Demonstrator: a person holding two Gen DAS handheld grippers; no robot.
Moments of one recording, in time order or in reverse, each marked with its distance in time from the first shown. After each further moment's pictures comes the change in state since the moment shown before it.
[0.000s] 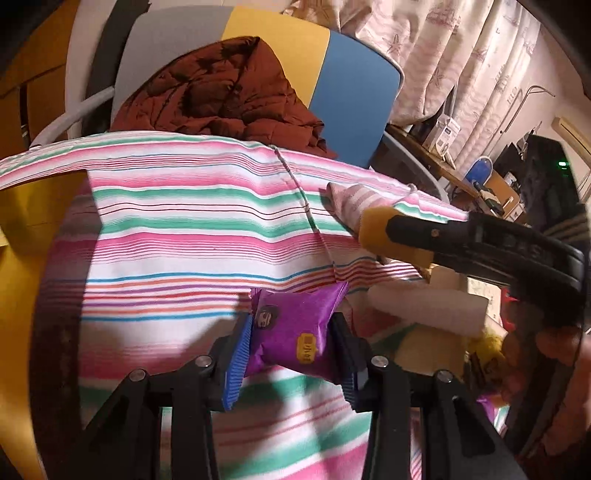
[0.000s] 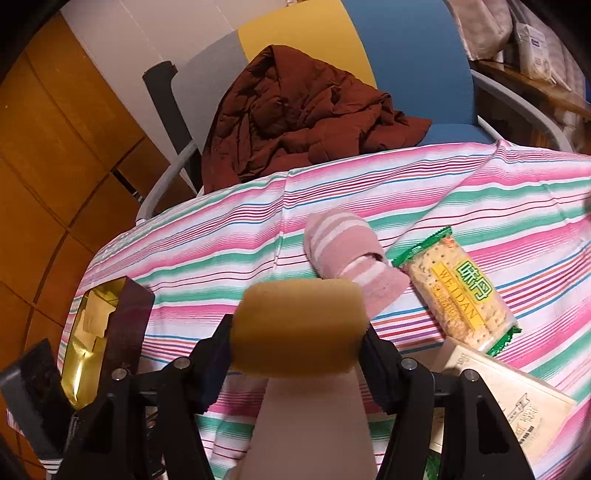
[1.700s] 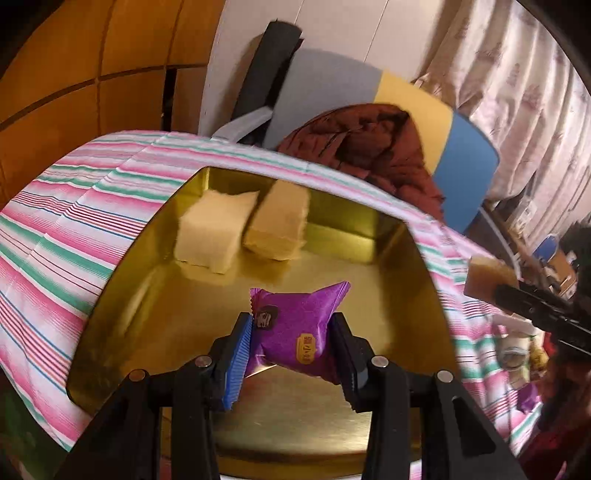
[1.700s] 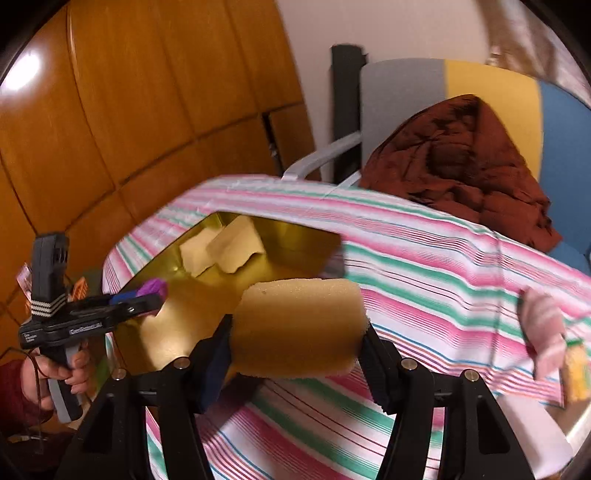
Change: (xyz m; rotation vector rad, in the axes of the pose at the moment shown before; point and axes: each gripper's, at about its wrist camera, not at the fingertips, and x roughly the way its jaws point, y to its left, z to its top) left arm -0.169 0.213 -0.054 -0.247 -0.140 0.289; right arm 0.000 0.216 -0.068 -0.541 -0.006 0.233
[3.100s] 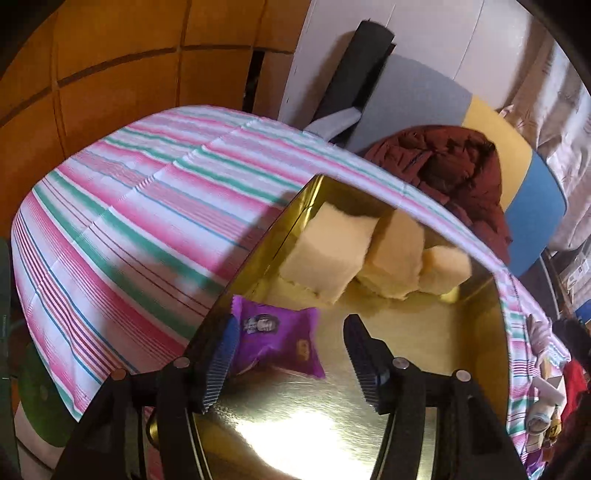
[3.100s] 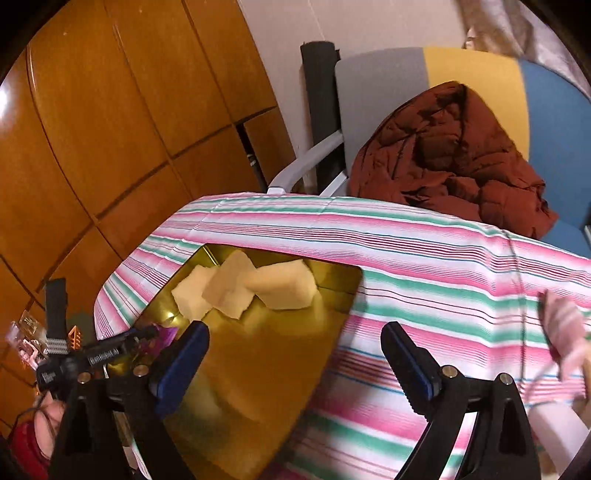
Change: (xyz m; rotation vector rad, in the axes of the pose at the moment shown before) left arm 0.001 0.053 0.023 -0.214 -0.003 0.200; right arm 0.020 0.010 0.035 0.150 -0.057 -0.039
